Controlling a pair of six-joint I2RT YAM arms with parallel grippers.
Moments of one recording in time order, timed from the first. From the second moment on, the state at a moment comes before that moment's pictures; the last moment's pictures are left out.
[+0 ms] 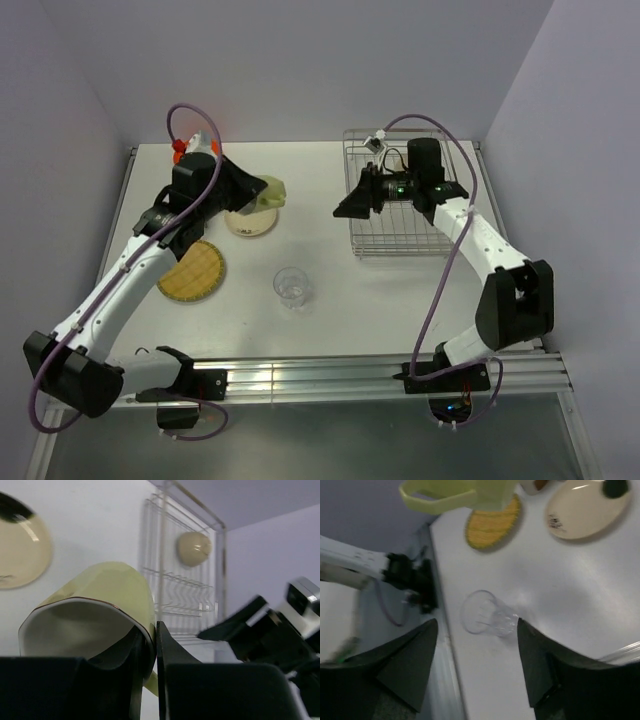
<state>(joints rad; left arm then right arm) -0.46 1.20 1.23 -0.44 -0.05 -0.93 0.23 1.47 1.23 -0.36 -1.07 0.00</state>
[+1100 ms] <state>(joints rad) -0.52 1.45 1.13 0.27 0.31 -0.92 0.34 1.64 0.98 0.72 -0.92 1.78</state>
